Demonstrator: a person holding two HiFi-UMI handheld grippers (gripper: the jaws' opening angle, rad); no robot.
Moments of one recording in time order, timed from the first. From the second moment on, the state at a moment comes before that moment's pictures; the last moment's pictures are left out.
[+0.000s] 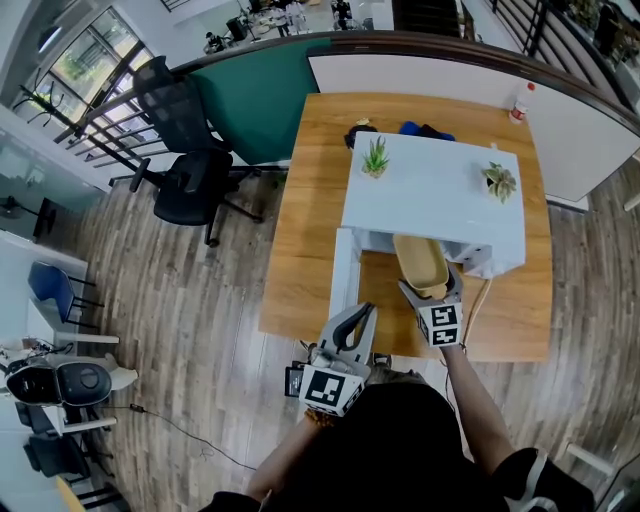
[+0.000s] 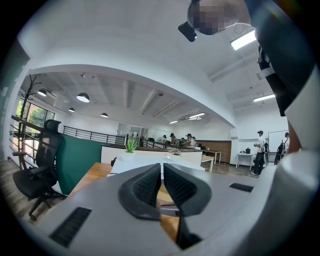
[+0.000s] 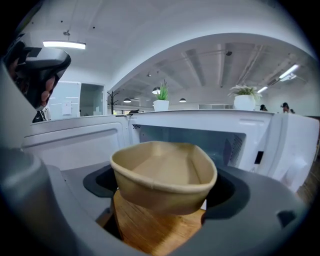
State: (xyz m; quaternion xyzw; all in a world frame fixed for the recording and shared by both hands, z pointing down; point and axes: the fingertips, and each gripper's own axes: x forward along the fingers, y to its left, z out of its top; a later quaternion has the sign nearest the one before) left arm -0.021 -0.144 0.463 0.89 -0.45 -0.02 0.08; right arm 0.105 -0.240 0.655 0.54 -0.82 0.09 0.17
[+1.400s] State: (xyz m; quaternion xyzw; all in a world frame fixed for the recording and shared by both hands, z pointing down) left arm -0.034 -0.148 0.454 0.90 -0.44 -0.01 0.06; right arm 0.102 -0.358 0.724 0.56 -0.80 0.11 0.21
